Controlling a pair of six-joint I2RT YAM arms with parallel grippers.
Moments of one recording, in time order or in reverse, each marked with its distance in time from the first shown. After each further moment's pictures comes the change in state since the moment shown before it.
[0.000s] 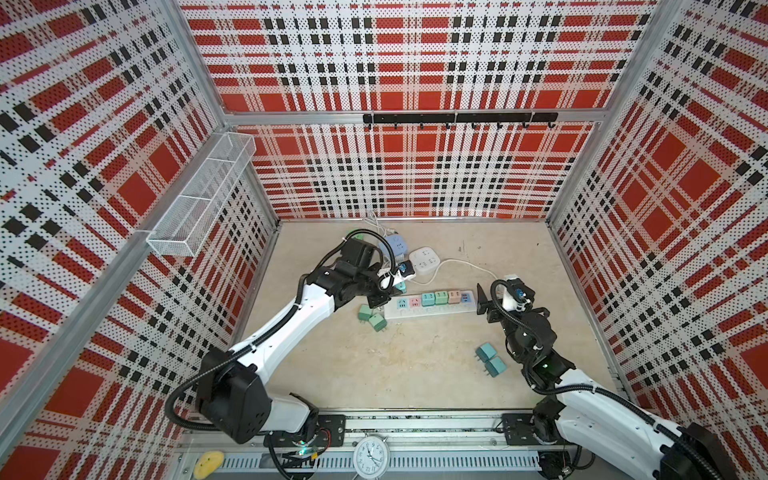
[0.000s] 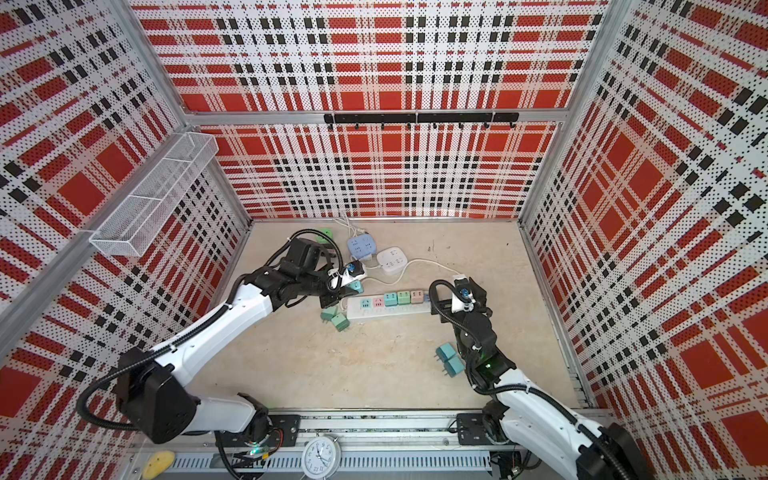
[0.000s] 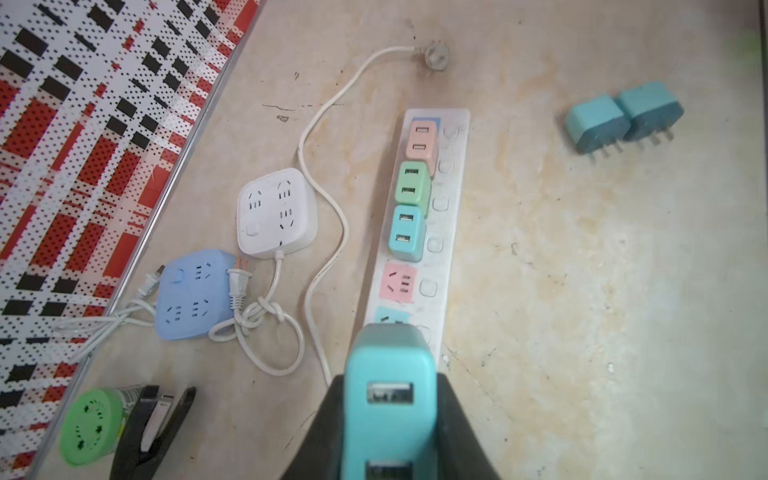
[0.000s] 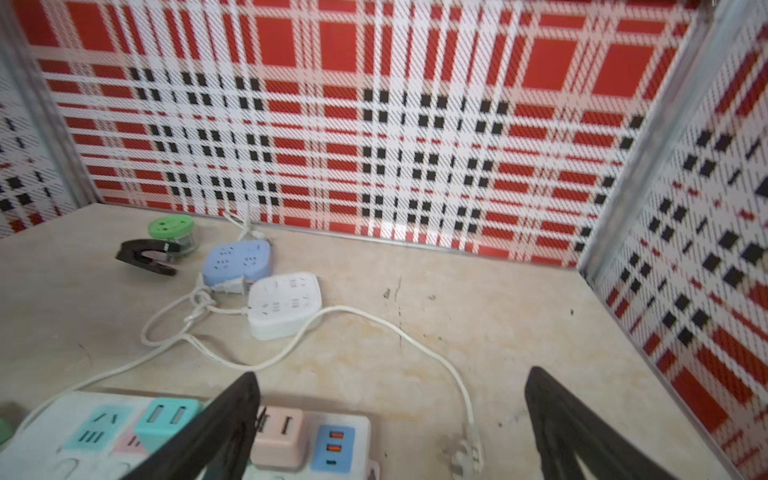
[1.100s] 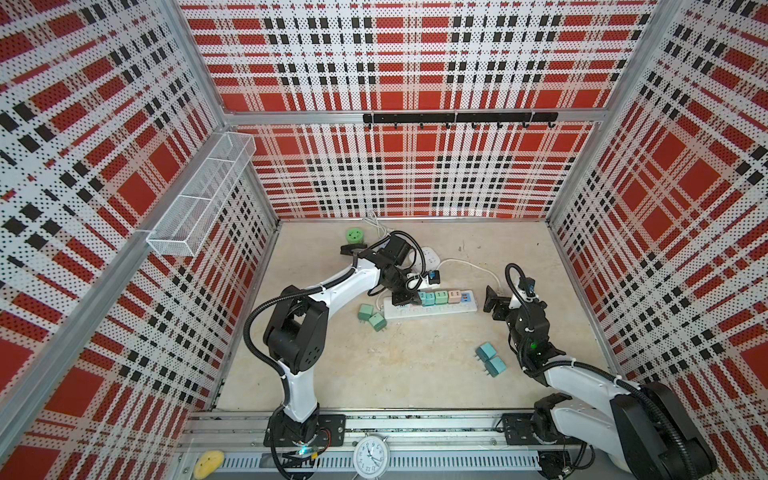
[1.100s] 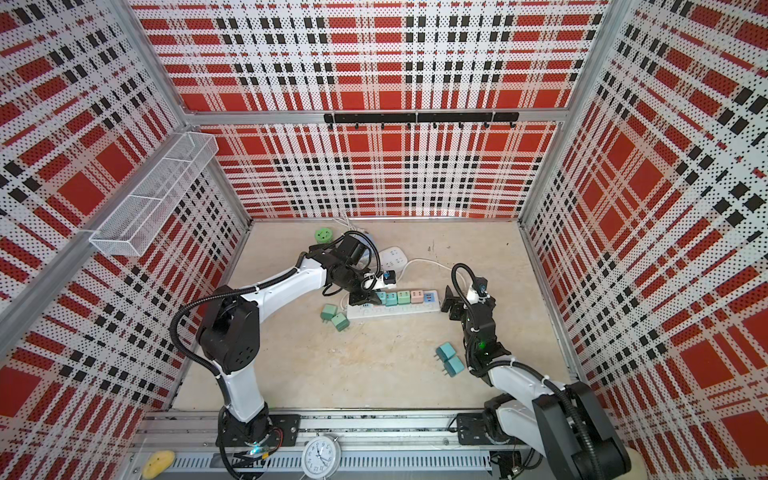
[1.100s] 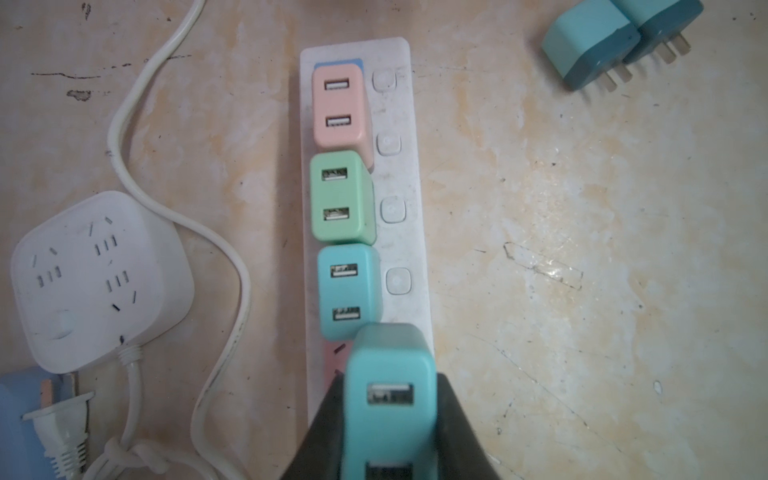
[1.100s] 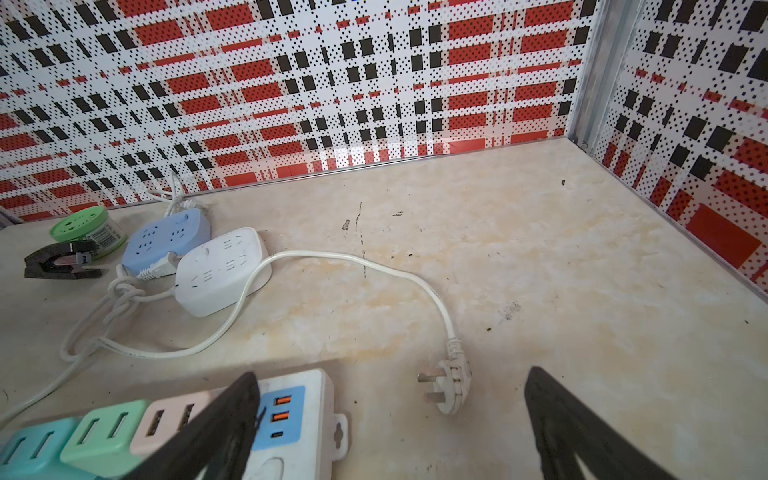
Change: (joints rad) left arm -0.065 0.459 0.269 -0.111 0.072 0.133; right arm -0.209 0.262 -0.041 0.134 -0.115 0.247
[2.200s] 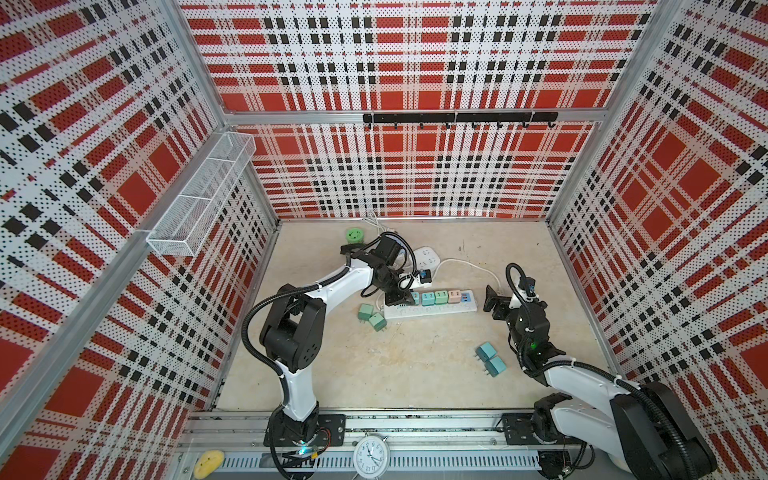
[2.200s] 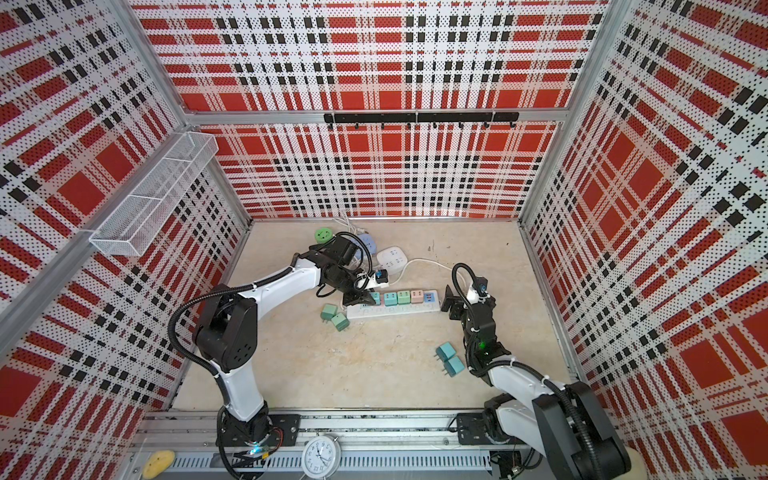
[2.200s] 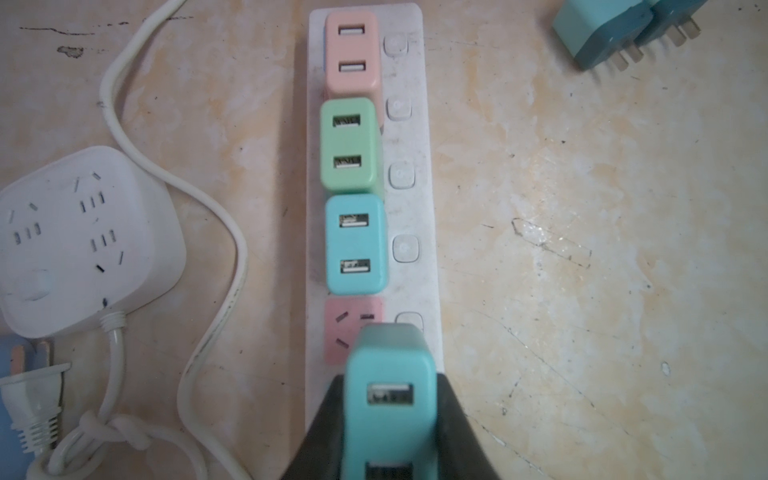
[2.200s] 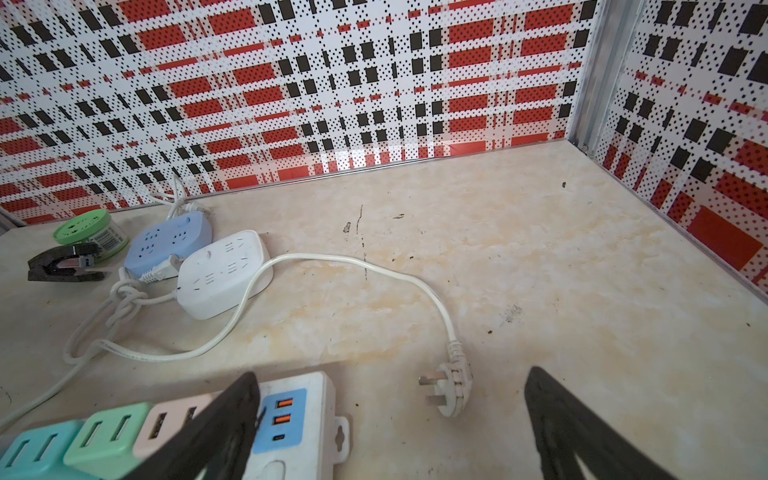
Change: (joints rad) left arm 0.051 -0.010 -0.056 0.026 0.037 0.018; right arm 0.000 0.000 0.000 0.007 -0.001 0.000
